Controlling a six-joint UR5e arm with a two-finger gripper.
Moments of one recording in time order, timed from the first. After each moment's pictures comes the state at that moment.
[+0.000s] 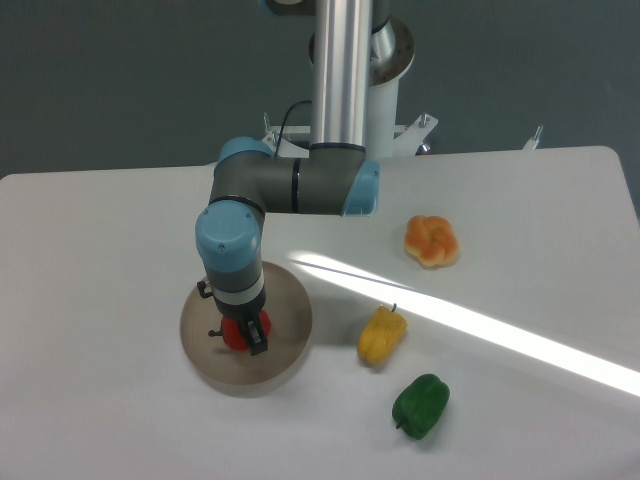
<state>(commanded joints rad) 2.07 -2.19 -1.42 -1.05 1.50 1.06</state>
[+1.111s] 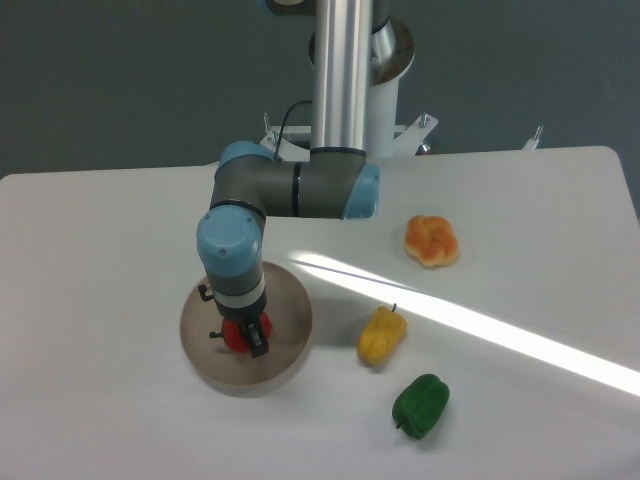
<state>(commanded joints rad) 2.08 -2.20 -1.41 -1.06 1.50 1.07</state>
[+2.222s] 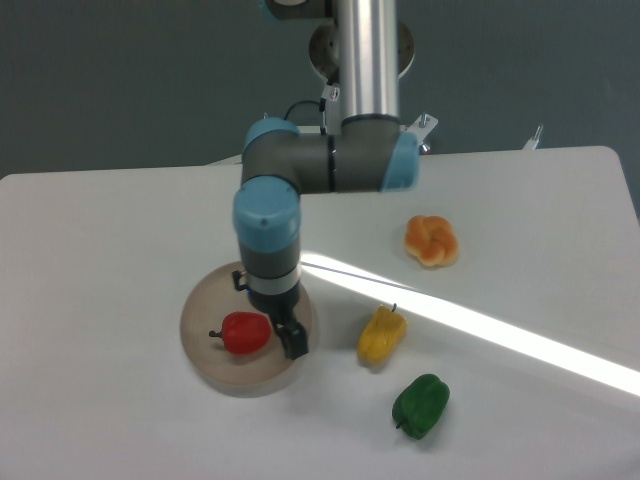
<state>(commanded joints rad) 2.24 -2.07 -1.39 -1.07 1.50 1.08</state>
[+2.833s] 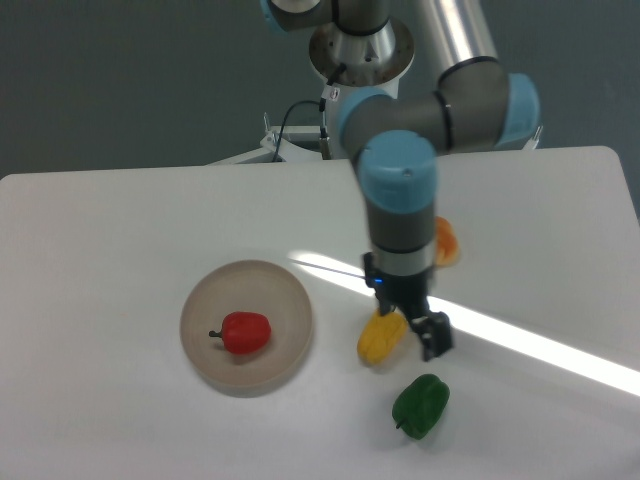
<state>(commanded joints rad) 2.48 -2.10 -1.25 -1.06 1.63 1.43</state>
